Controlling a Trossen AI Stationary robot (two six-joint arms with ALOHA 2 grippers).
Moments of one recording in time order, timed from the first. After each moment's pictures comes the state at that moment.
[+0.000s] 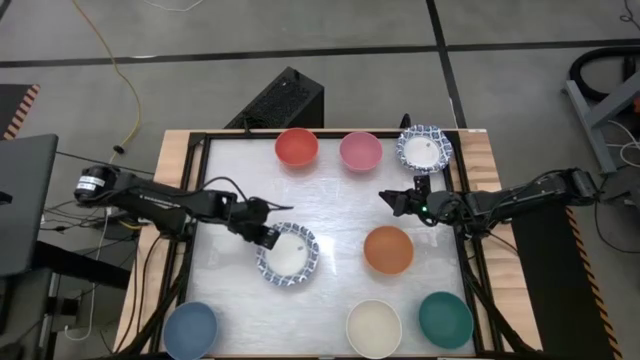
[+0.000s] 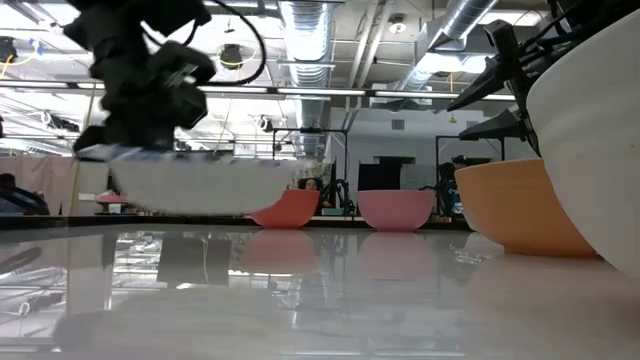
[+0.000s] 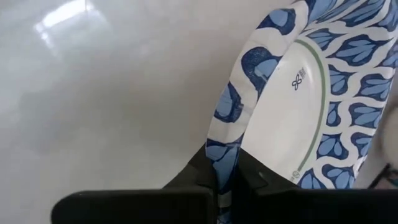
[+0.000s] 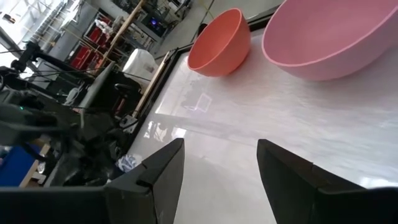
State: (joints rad) left arm -0.04 1.24 0.67 -0.37 0.10 -1.16; right arm 0.11 0.74 0.31 0.12 0.60 1.09
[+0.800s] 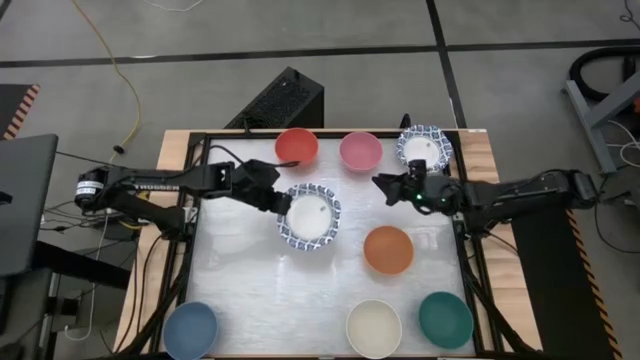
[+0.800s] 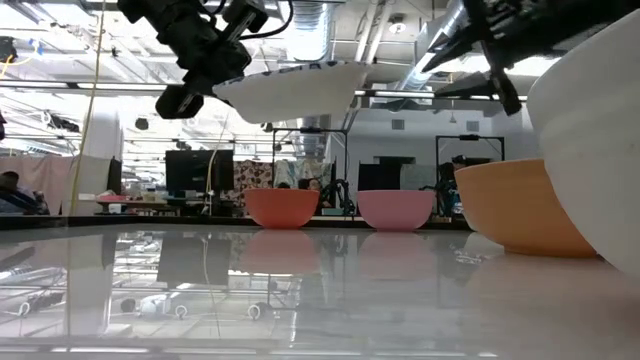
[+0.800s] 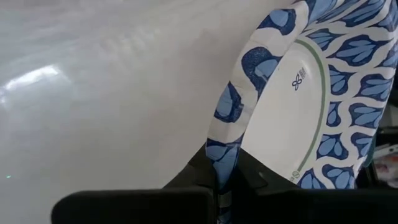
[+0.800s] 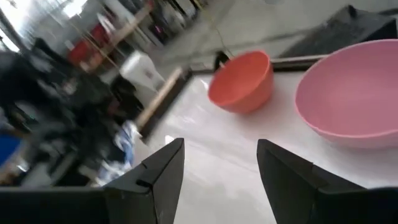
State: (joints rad) left arm 0.16 1.24 0.91 -0.38 0.07 -1.02; right arm 0.01 0.86 0.57 0.02 0.55 0.89
